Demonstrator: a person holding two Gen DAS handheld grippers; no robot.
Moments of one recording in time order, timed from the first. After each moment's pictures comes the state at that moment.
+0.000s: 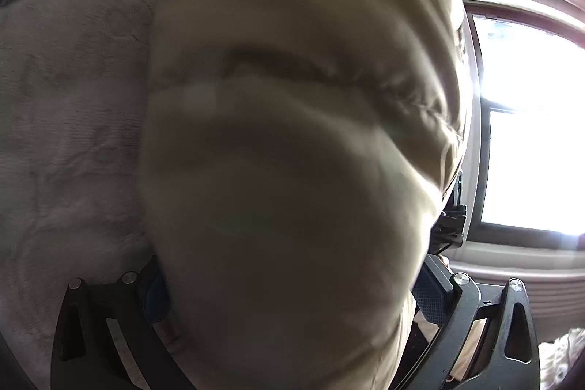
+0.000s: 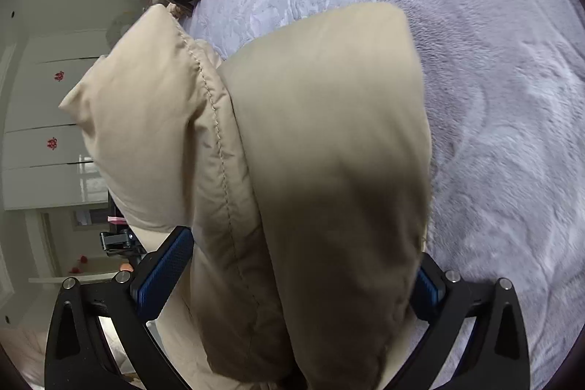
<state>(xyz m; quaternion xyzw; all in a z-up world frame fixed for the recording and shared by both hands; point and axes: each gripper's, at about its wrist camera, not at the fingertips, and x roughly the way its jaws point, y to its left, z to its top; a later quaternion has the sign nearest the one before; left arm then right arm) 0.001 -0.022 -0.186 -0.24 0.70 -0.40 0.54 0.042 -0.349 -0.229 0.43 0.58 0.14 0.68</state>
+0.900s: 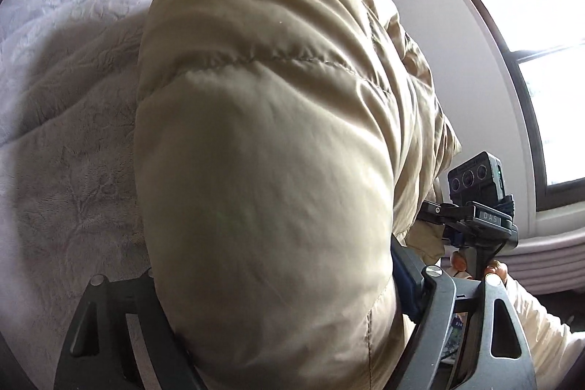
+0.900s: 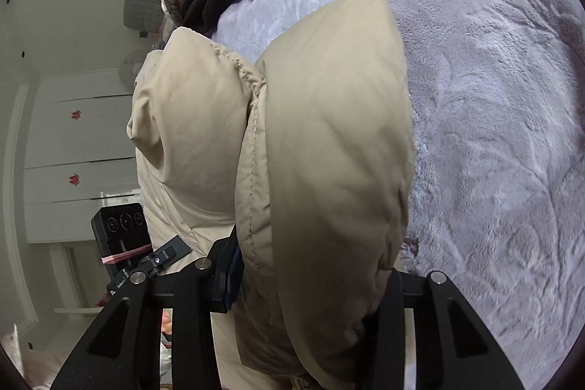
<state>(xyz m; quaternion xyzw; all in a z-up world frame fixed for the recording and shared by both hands) -0.027 -0.071 -0.096 -0.09 0.60 -0.37 0.71 0.009 -0.352 -0.195 0.49 0.52 0.13 0.69</state>
